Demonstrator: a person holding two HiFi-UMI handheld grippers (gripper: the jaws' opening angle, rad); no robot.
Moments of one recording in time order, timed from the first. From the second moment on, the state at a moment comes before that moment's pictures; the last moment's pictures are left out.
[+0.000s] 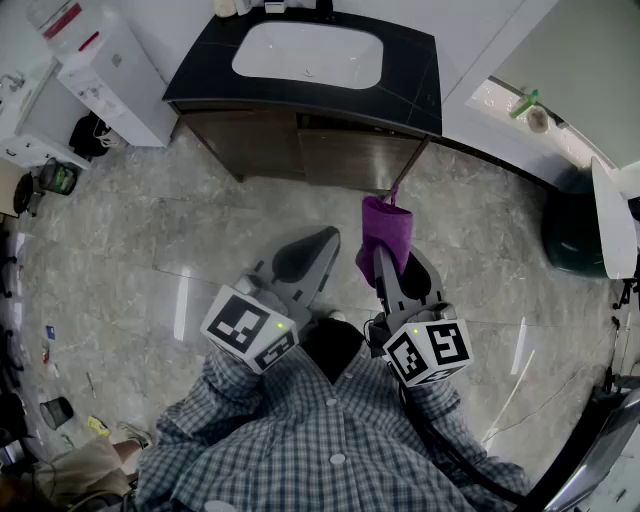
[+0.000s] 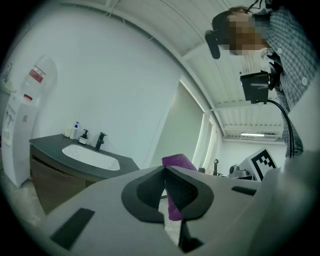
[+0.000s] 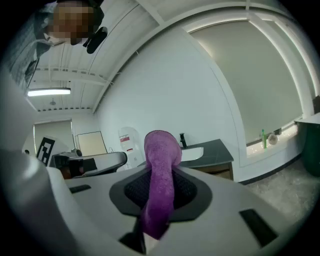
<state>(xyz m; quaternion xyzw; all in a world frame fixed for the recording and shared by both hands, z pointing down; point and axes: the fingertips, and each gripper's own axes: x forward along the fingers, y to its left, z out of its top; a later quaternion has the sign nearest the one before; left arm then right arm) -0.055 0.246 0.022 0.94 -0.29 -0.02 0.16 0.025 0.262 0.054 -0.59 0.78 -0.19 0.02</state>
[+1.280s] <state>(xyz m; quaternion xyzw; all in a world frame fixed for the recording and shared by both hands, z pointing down) -0.054 0.261 0.045 0.91 -0.38 -0.02 0.19 0.074 0.280 0.091 -0.58 0.78 -0.23 0.02</state>
